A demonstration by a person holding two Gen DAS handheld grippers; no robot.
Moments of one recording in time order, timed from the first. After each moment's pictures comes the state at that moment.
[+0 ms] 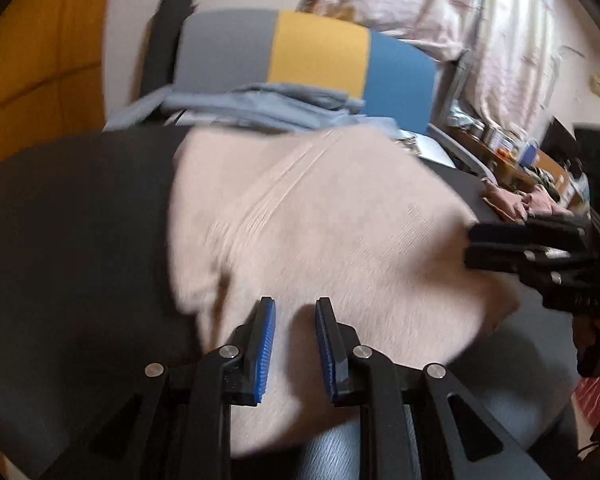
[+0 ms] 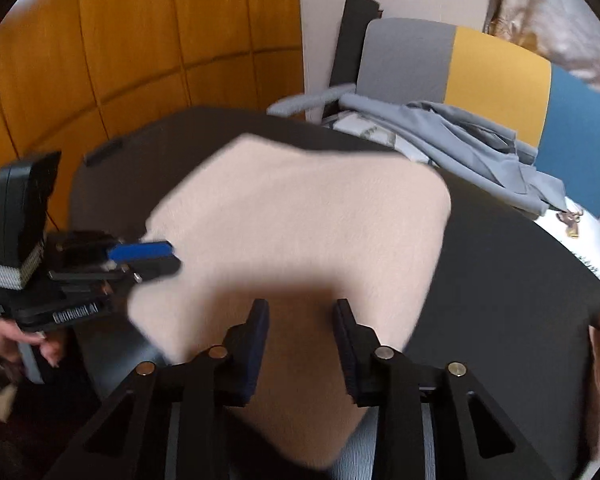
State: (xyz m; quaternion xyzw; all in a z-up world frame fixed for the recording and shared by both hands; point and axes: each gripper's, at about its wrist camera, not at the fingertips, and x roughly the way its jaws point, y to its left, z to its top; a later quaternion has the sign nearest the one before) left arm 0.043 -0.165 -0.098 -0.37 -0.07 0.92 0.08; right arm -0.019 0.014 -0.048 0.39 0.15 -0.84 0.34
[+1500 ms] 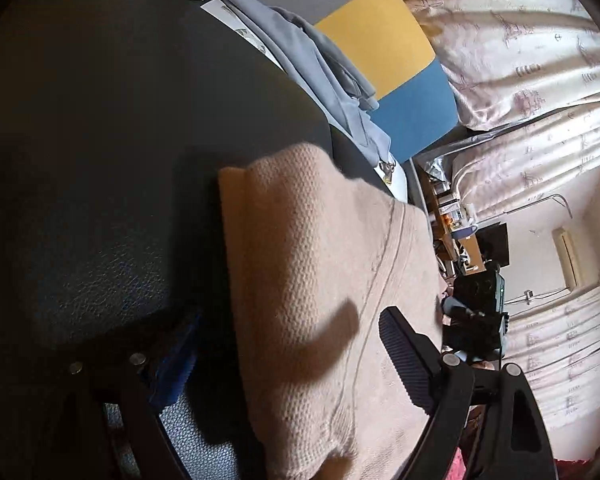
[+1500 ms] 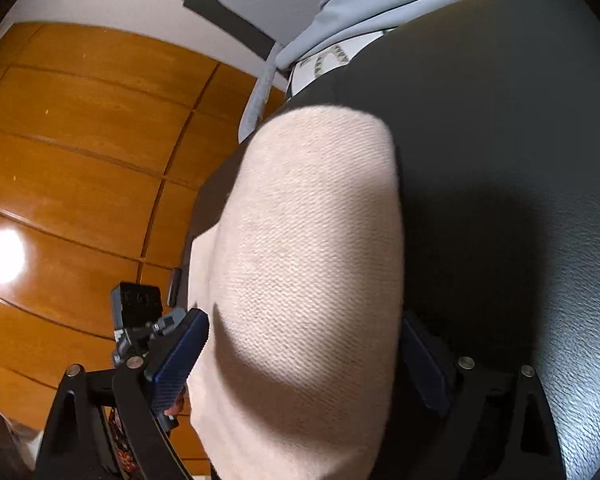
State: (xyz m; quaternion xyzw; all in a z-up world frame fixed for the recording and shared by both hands) left arm -0.091 -0.280 -0.126 -0.48 -0.35 0.78 0.19; right arm -0.151 0.074 -0.104 0.54 -0.27 -0.70 0.38
